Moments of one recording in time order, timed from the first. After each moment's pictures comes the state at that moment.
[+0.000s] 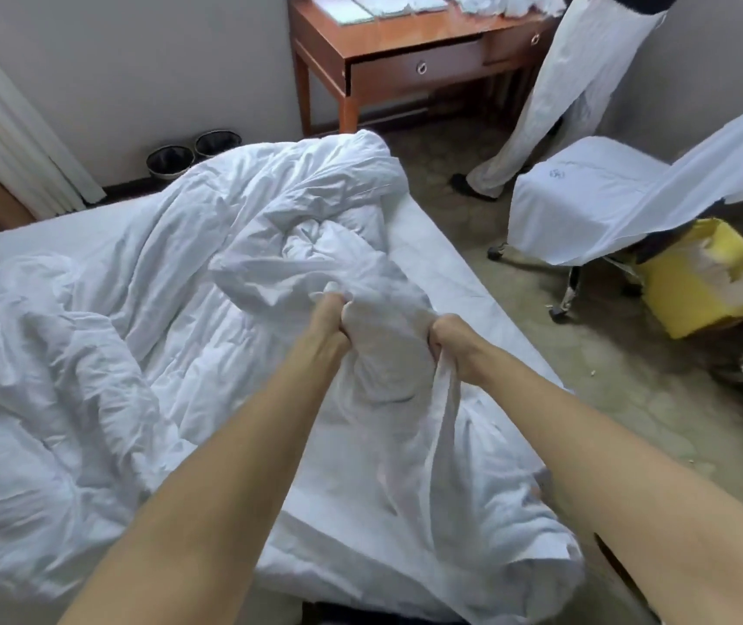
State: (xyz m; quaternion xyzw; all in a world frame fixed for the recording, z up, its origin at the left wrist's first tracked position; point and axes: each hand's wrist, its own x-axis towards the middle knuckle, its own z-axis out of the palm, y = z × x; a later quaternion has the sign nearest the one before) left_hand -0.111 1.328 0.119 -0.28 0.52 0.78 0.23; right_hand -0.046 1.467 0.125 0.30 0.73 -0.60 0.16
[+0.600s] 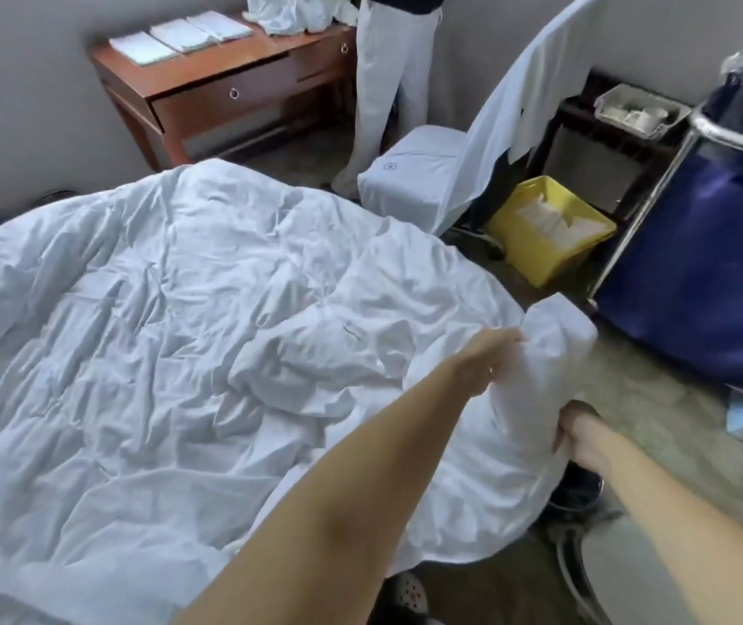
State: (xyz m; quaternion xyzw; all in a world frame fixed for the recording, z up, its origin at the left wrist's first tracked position) left_hand 0.136 1.759 0.133 0.06 0.61 0.56 0.56; right_hand 0.264 1.826 0.103 0.58 0.53 -0.61 0.00
